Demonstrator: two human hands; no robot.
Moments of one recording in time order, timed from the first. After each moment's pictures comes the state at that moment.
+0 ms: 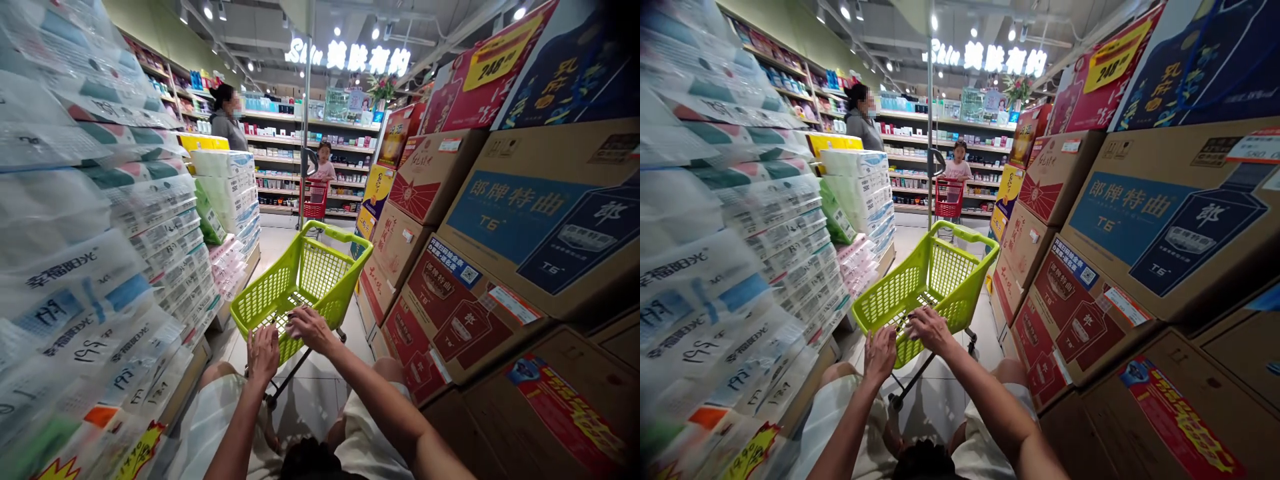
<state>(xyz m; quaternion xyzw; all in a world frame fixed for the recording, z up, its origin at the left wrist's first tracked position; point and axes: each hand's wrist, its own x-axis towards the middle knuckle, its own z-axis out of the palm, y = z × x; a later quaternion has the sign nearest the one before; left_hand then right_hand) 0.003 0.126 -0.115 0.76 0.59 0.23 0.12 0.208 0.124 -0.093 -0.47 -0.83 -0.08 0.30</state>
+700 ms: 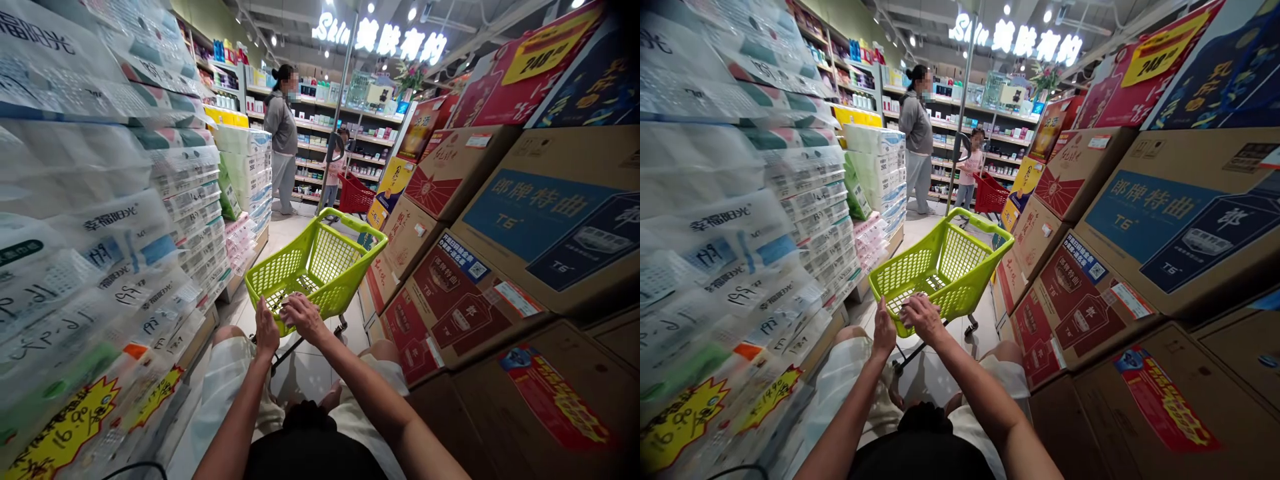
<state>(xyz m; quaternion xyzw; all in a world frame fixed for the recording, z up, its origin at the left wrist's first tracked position) -0.009 0.110 -0.154 0.58 0.54 0.55 0.28 0.163 0.098 -0.107 -0.47 -0.83 -0.09 0.30</state>
